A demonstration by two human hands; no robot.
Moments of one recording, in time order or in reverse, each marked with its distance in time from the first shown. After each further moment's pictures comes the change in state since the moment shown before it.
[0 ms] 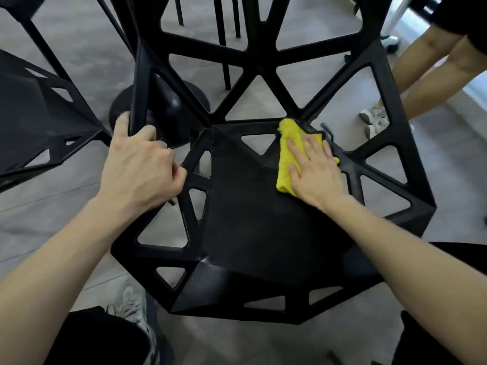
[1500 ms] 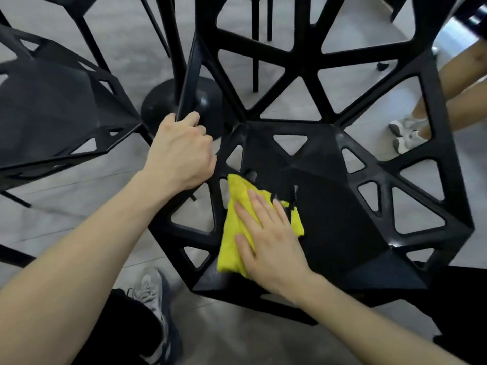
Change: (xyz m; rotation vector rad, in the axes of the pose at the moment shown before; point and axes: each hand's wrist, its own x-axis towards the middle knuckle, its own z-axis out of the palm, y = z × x) left_hand 0.022 -0.012 0.016 -0.024 0.088 0.048; right_hand -0.102 -0.164 -0.018 0.273 -0.067 -0.255
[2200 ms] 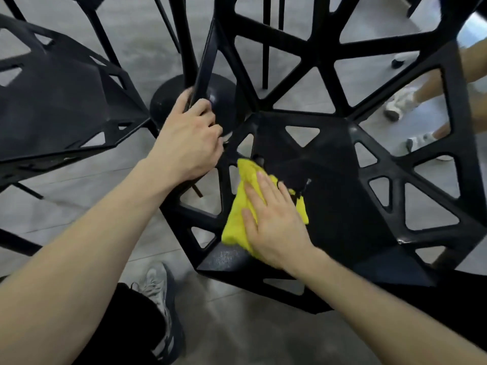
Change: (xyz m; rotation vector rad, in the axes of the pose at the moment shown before) left_hand 0.004 -0.014 0.007 -0.066 0.036 0.074; right_hand 0.037 0.015 0.005 -0.067 -0.021 0.047
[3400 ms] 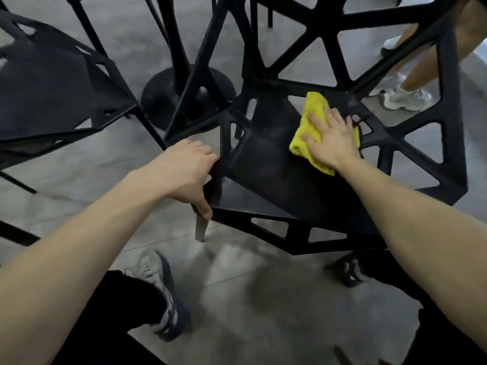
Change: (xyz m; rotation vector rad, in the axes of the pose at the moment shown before) left_hand -0.033 0.051 -0.022 -0.139 -0.630 0.112; right_hand 0.080 0.176 -0.043 -0.090 -0.056 0.334
